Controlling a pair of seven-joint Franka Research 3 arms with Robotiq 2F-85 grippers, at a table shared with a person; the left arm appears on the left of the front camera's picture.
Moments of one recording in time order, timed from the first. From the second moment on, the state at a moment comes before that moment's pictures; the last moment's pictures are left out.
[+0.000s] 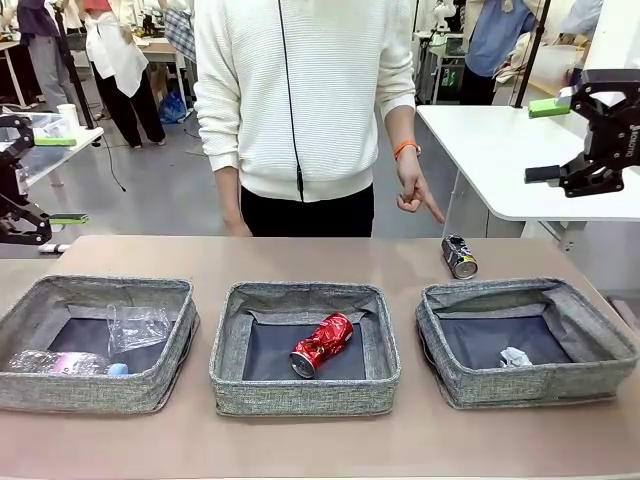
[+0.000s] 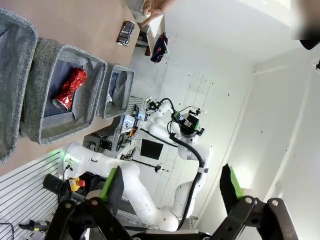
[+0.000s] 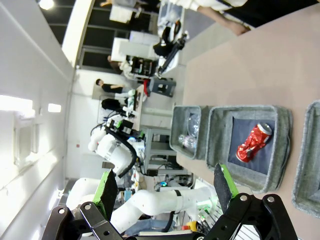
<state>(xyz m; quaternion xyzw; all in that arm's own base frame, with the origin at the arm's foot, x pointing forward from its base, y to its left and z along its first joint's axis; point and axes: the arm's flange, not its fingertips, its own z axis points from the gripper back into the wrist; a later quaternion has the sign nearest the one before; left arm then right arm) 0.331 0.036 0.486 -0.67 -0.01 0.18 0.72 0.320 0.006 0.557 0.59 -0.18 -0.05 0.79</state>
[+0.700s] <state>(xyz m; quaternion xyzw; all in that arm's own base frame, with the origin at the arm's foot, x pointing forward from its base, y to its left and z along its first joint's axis) 0.332 0.036 0.485 -0.67 -0.01 0.18 0.72 0.366 0.052 0.530 0.15 -0.30 0.03 0.94</state>
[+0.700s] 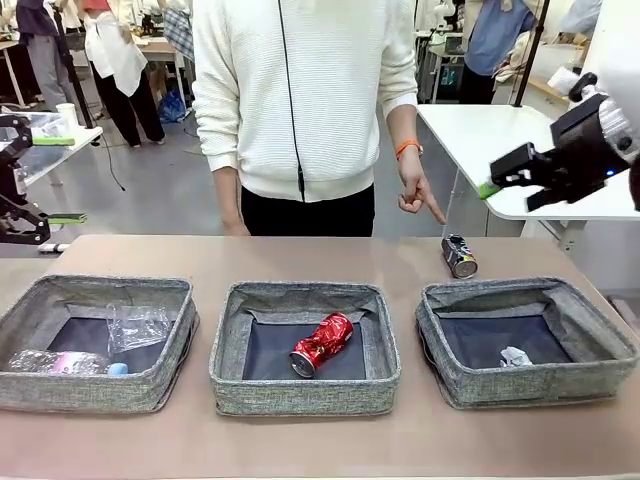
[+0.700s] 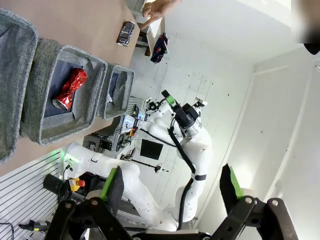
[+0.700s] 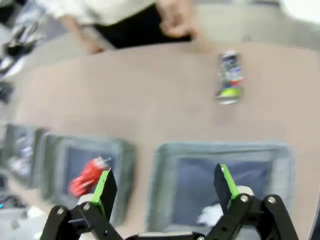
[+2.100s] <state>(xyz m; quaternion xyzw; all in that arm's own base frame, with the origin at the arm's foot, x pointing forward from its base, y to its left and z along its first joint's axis) 0.333 0.037 0.484 -0.67 -0.01 0.18 0.72 0.564 0.009 0.352 0.13 -0.10 -0.02 0.99</state>
